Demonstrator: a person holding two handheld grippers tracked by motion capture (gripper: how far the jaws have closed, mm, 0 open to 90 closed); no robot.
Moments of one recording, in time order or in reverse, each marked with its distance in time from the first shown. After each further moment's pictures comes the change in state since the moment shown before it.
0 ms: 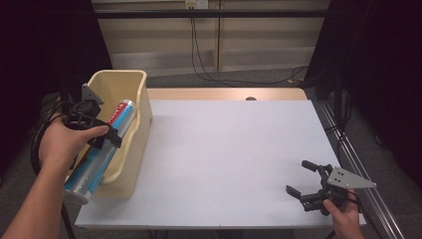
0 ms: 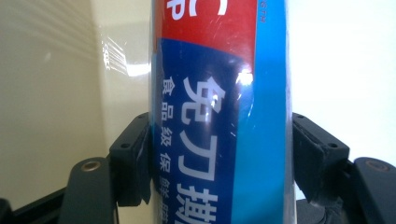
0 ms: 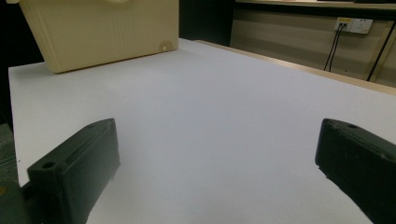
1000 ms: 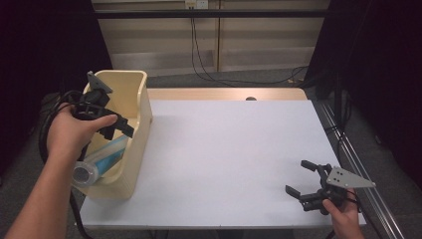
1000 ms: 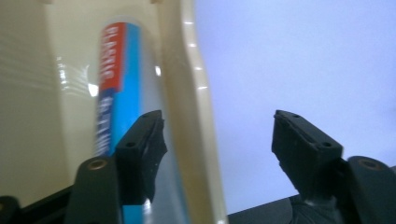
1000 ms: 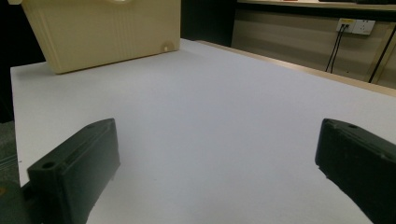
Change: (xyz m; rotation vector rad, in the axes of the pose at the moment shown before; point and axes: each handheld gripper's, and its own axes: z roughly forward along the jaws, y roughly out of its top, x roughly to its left) left arm -0.034 0.011 -0.016 -0.058 -0.124 0.049; right arm 0.001 0.001 0.001 -0.003 0.005 -0.007
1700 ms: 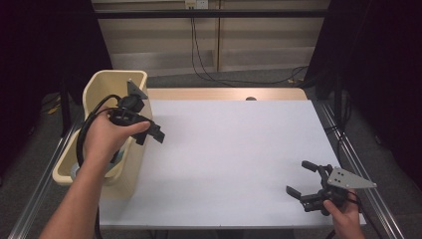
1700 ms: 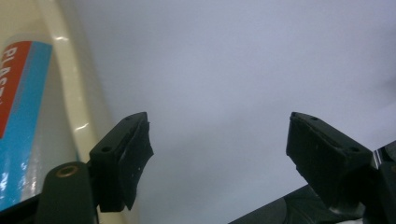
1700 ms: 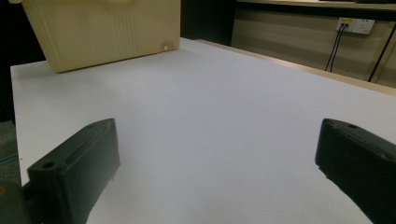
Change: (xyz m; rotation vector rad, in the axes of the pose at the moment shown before) left arm -0.052 0.007 0.040 0.019 -0.049 0.152; right arm 0.000 -0.001 -0.002 0.004 -0.002 -0.001
